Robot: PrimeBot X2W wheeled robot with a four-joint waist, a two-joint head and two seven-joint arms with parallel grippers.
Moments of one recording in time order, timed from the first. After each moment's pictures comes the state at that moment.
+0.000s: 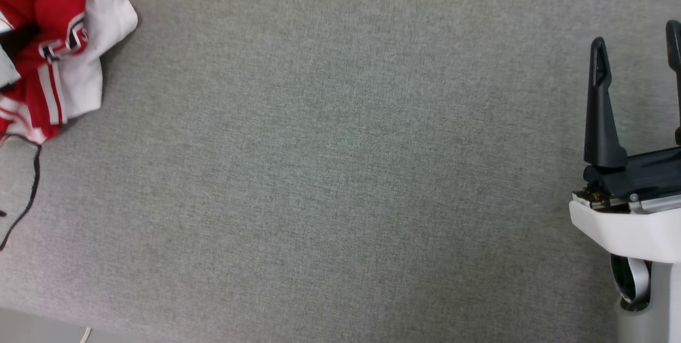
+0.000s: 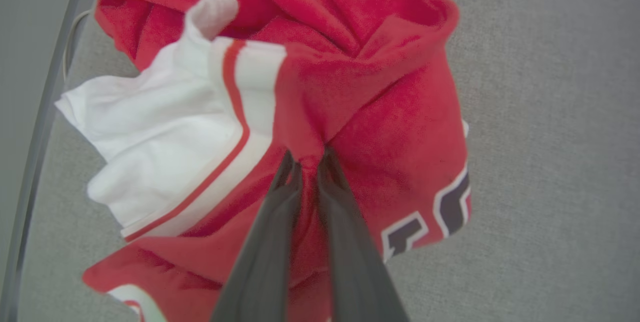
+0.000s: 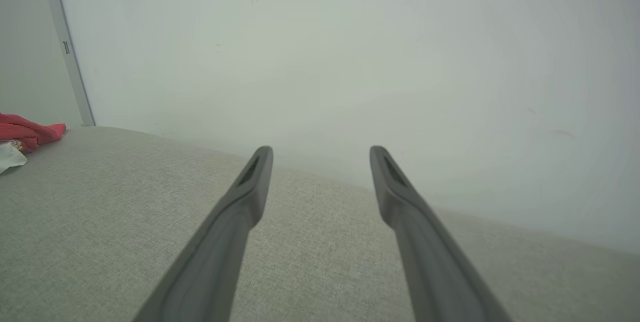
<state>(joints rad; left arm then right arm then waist) -1.00 0.72 -0.32 0.68 -0.96 -0.13 0.66 -0.28 -0.06 -0.04 -0.28 -0.09 0.13 -0.26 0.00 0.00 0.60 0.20</state>
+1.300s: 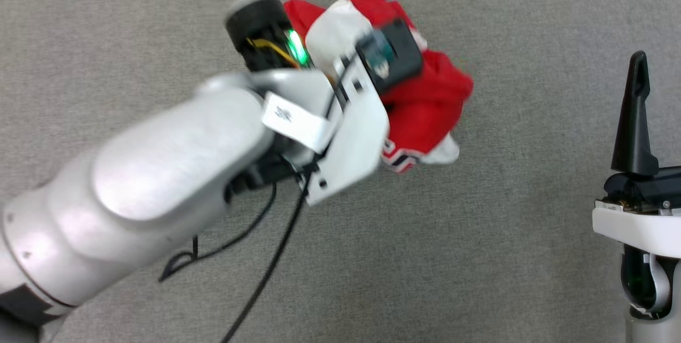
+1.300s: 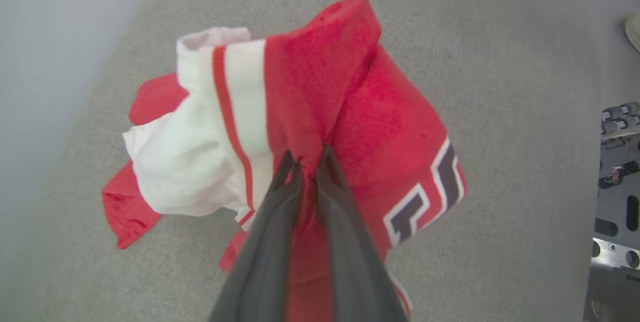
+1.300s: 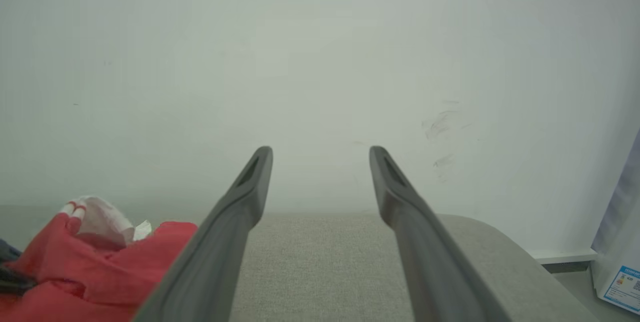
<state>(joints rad) -1.25 0.53 -1.12 -0.01 -0.85 -0.13 0.69 -0.24 -0.05 -0.12 -0.23 0.13 0.13 -0.26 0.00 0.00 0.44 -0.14</state>
